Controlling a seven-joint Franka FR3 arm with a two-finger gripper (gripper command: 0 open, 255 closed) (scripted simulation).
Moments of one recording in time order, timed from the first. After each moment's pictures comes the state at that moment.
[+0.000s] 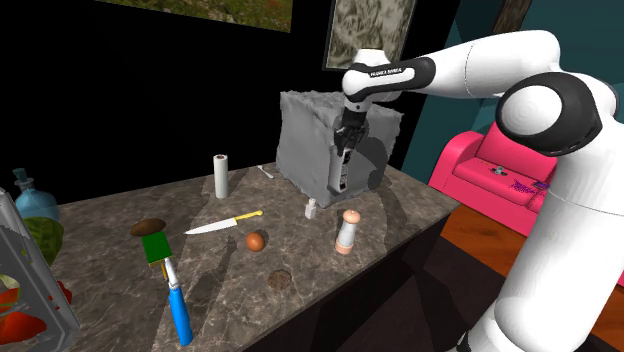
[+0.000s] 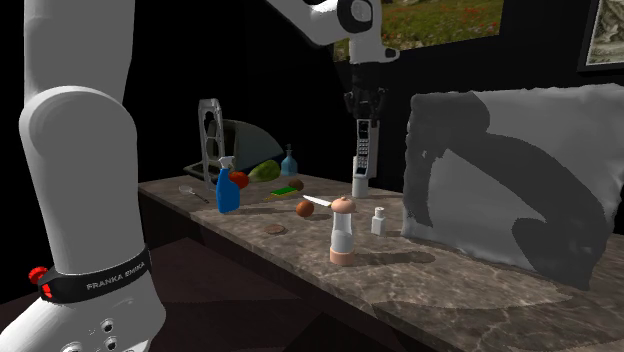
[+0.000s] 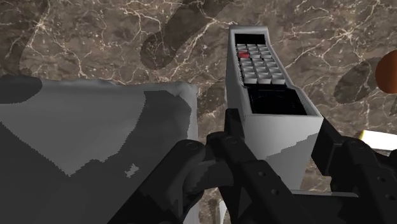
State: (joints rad) arm -0.13 0.18 -0.09 -1.70 0.00 1.95 -0.17
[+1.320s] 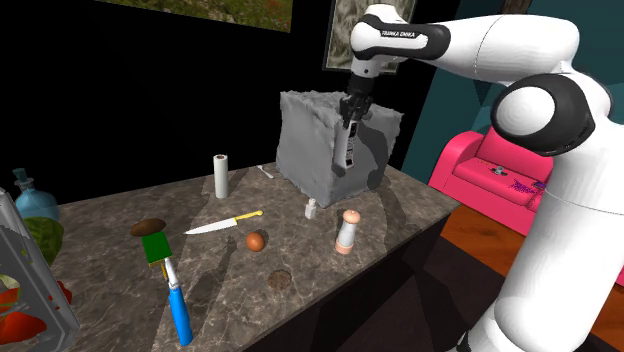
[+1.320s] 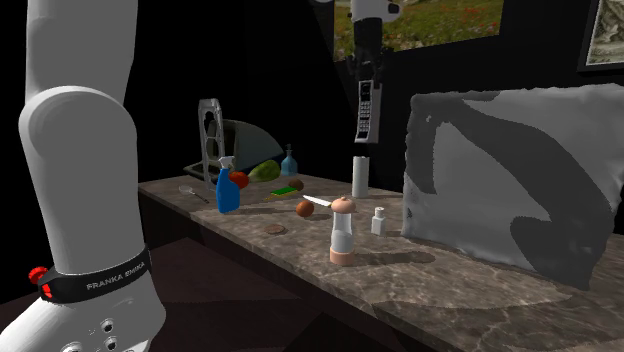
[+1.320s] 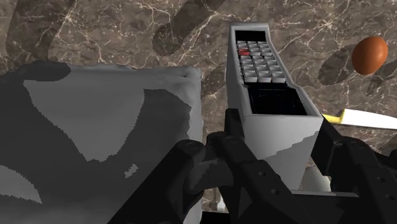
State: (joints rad) arm -0.13 0.20 -0.10 -1.40 0.00 1.68 -0.17
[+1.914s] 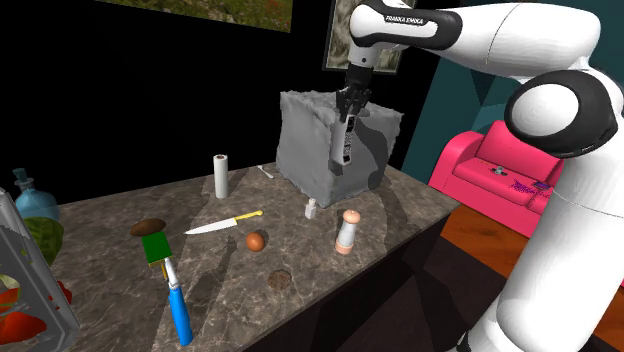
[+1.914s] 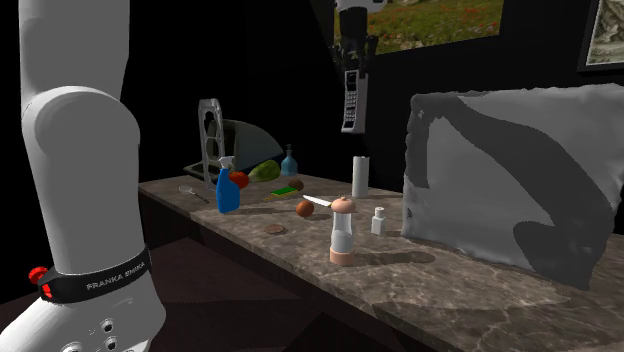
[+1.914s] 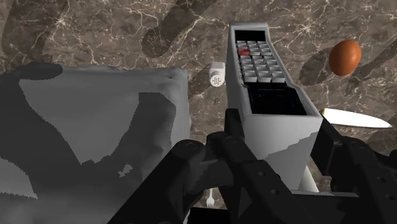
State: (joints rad) arm -0.09 0.15 -0.07 -1.40 -0.01 1.62 -0.11
